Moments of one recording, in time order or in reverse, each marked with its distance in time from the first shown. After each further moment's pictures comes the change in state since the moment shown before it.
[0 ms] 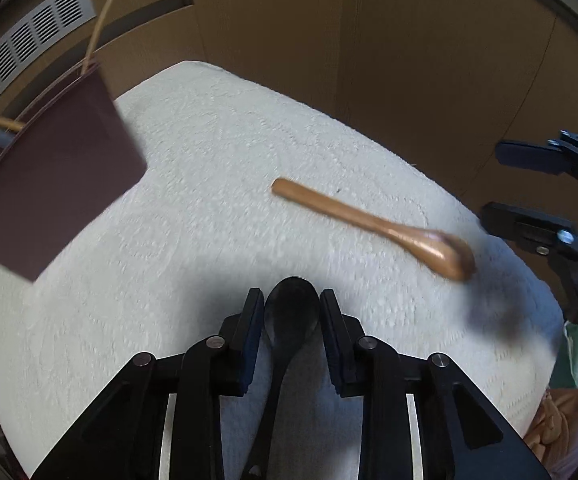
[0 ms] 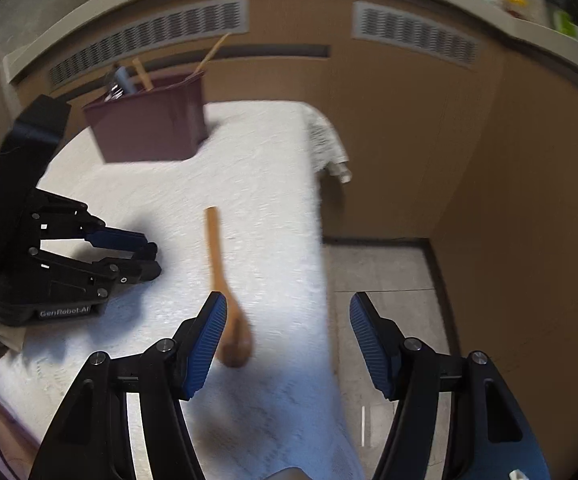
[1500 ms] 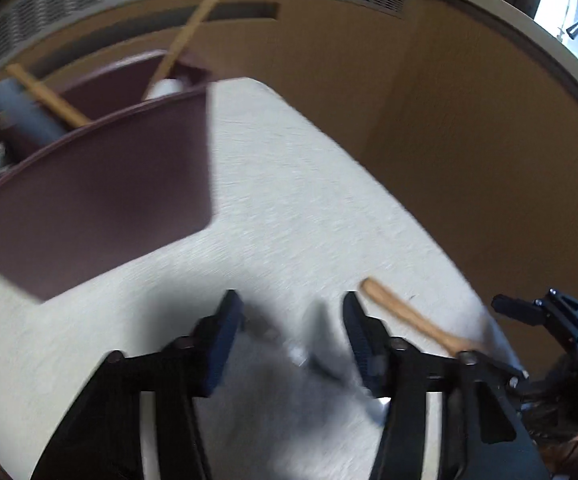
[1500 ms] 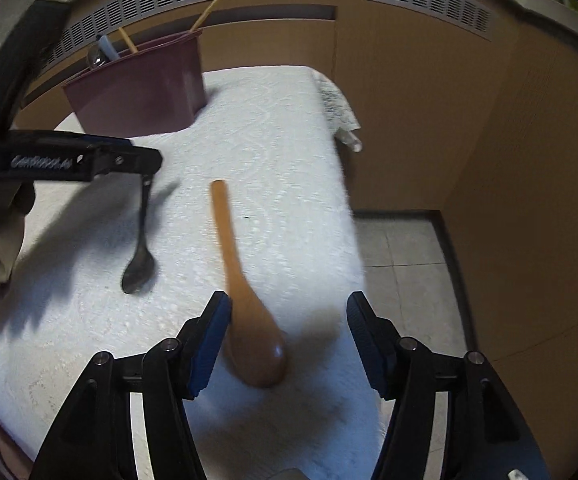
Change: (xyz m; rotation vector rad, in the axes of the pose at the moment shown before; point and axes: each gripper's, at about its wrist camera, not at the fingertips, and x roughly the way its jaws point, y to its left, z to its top) left arm 0.010 0.070 0.047 -0.212 -0.068 -0.114; right arm 0.026 0.010 -0.005 0.082 0.085 -0.039
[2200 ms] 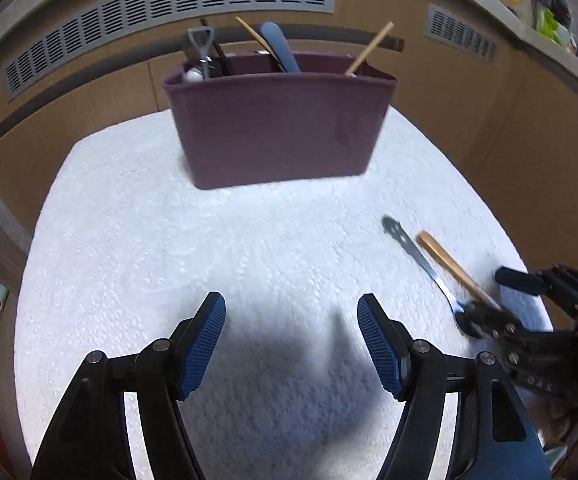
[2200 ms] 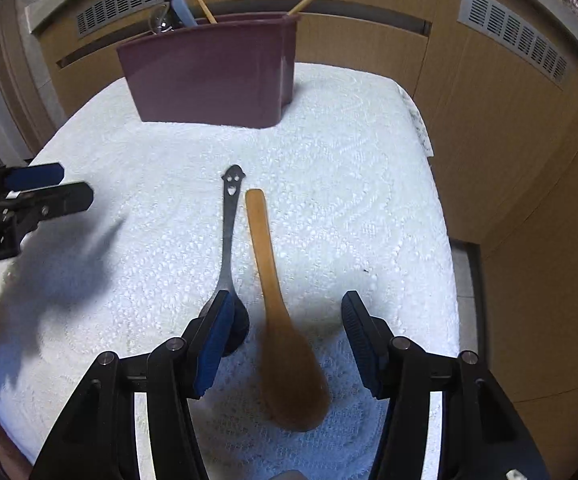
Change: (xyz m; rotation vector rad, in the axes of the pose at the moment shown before) left arm -0.079 0.034 -0.105 -0.233 -0.126 0.320; right arm 0.031 0.070 0.036 -0.168 0.027 0.094
